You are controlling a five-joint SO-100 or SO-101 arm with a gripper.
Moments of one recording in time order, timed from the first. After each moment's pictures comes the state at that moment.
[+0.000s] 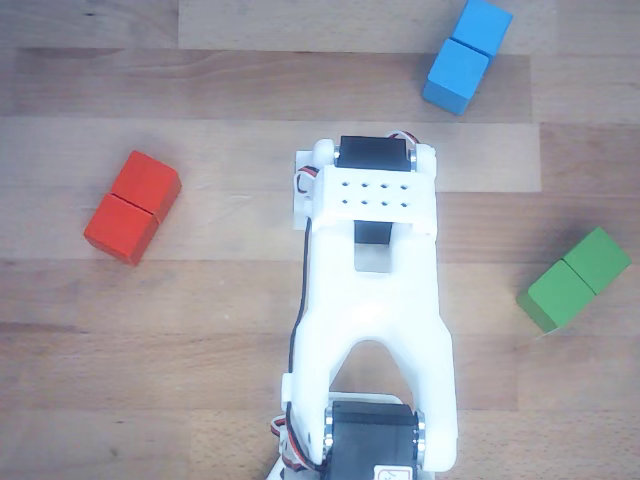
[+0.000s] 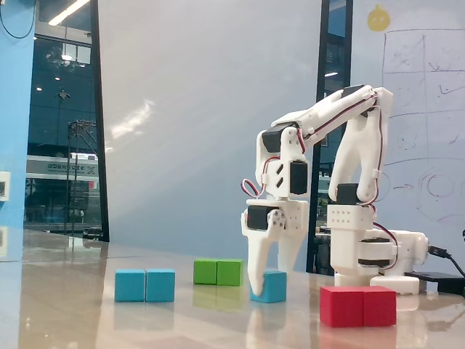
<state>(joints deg) 0.1 105.5 135.4 61.2 -8.2</state>
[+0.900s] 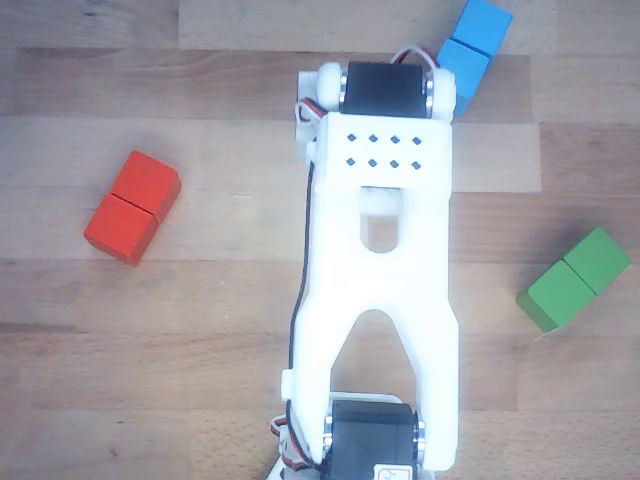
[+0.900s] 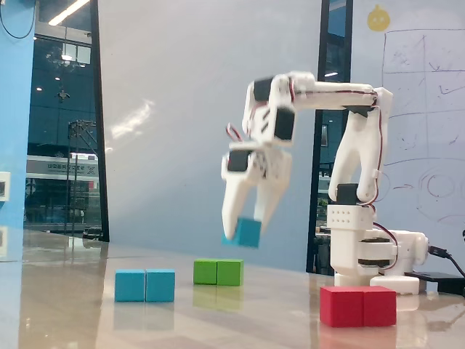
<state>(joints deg) 0.1 105.5 107.8 79.5 -8.4</state>
